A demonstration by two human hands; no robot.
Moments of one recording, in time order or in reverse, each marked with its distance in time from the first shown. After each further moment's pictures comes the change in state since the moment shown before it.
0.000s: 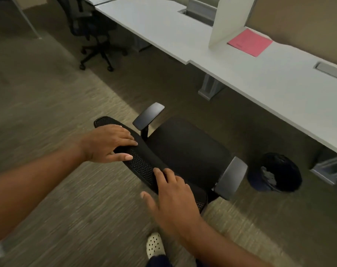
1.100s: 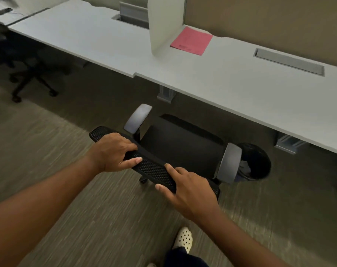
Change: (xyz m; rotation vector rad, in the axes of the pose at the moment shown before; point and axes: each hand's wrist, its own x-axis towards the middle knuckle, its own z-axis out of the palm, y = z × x) left_hand 0.255 -0.018 -0.006 0.080 0.140 0.143; right_hand 0.103 0.167 -0.078 -0.085 0.266 0.161
